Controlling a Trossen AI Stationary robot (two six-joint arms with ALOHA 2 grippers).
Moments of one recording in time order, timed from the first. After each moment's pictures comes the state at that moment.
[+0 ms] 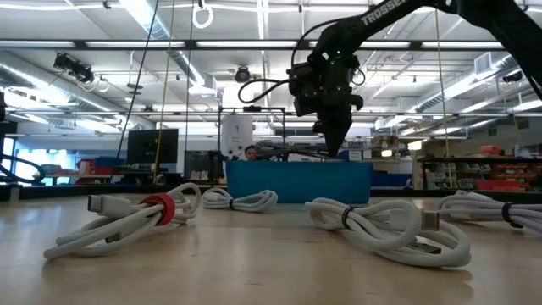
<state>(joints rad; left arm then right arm) 0.07 1.41 2.15 -1.57 -0.52 -0.23 -0.55 2.01 1.72 -1.21 -0.17 -0.60</state>
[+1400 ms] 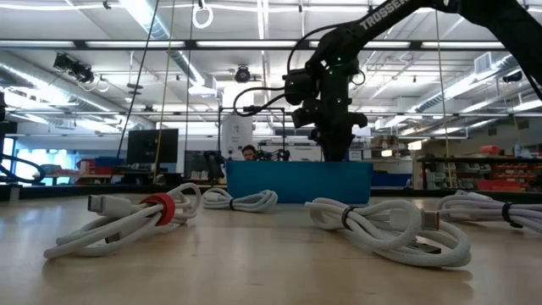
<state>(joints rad) 0.07 1.41 2.15 -1.57 -0.52 -0.23 -0.49 2.01 1.61 -1.08 -0.05 -0.65</state>
